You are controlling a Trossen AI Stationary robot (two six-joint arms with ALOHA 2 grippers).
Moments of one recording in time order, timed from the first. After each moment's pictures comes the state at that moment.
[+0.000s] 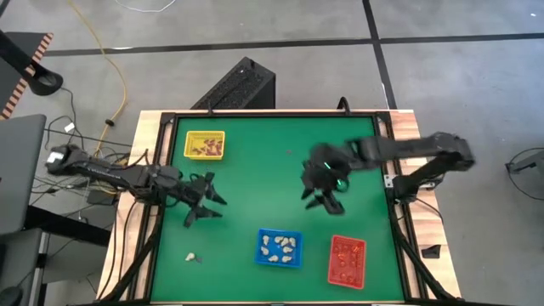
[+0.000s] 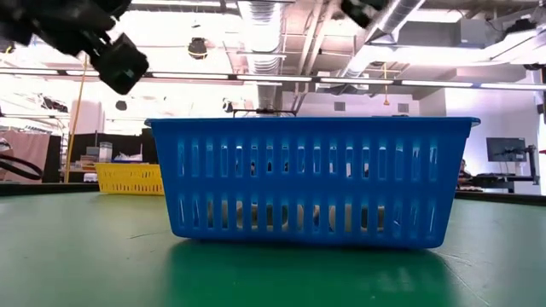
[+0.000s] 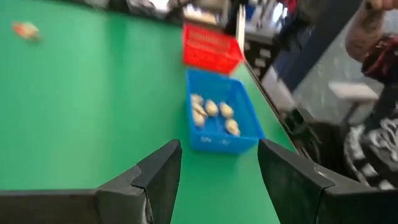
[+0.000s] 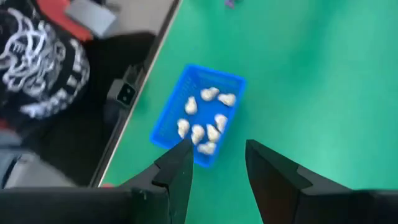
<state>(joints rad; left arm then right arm) -0.17 0.70 0.34 0.12 0.16 -0.29 0.06 1.40 1.42 -0.84 -0.39 -0.04</state>
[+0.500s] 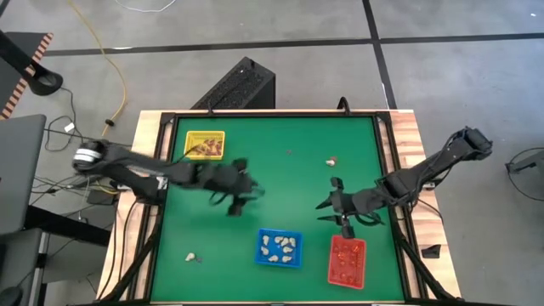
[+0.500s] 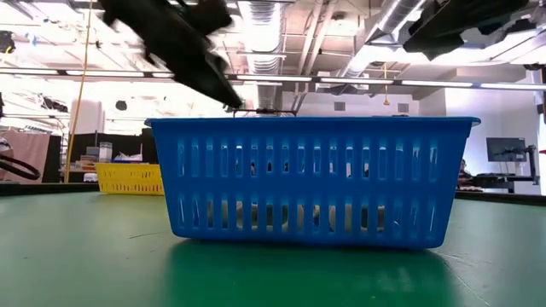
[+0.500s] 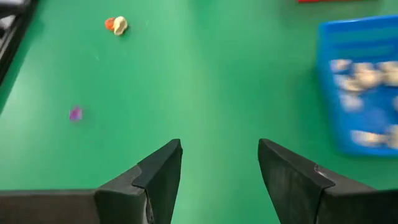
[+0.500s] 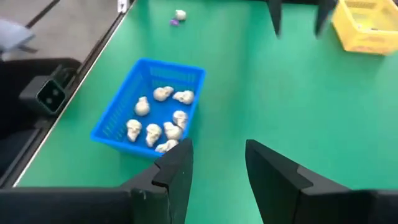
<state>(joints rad) -0.08 1.34 0.81 -0.07 -0.13 0.11 0.46 1.02 0.69 -0.19 0.29 0.17</state>
